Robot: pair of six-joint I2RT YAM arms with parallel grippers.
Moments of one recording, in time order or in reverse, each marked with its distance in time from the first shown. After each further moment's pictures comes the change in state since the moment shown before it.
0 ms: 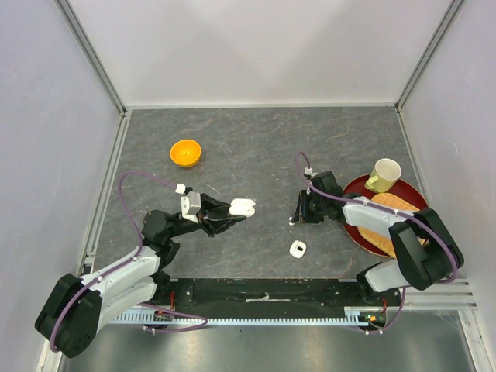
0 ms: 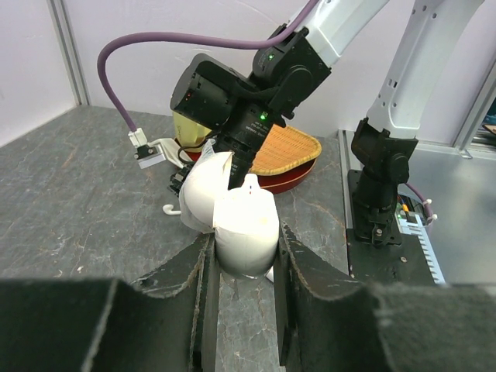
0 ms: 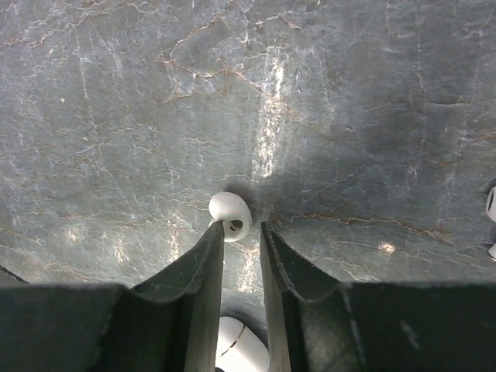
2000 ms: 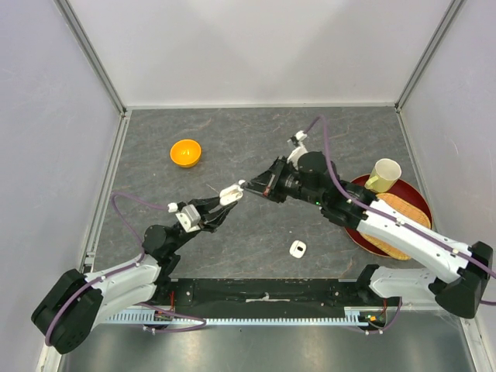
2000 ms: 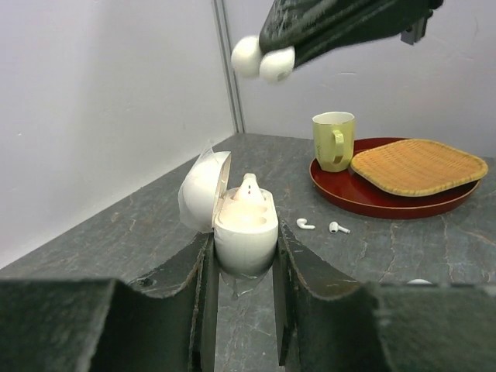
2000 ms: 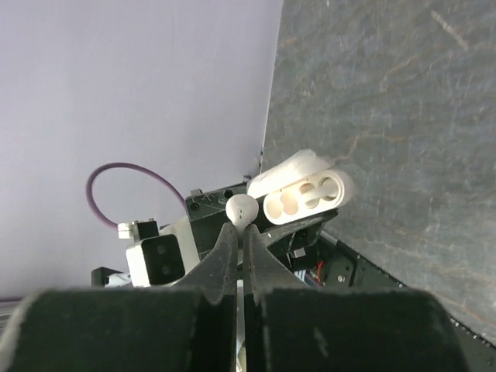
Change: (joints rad) left arm -0.092 0.001 -0.137 0.183 -0.440 0.315; right arm 0.404 -0.286 0.463 -0.055 0.144 0.673
